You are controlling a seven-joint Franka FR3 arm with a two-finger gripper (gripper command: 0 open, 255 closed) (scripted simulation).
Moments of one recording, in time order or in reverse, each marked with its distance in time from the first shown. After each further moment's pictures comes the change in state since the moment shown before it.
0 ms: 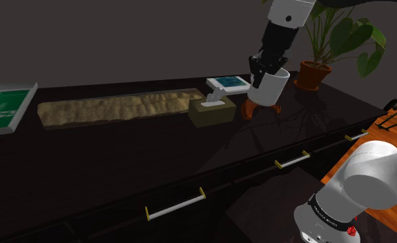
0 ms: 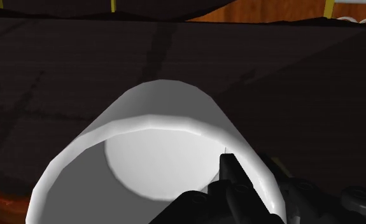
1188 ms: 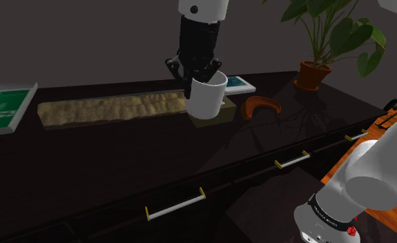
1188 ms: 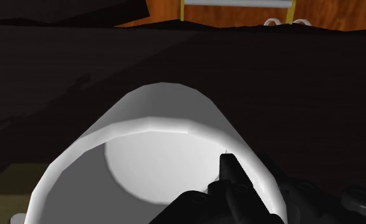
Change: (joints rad) arm 0.048 0.514 0.398 0.477 -0.102 0.017 0.480
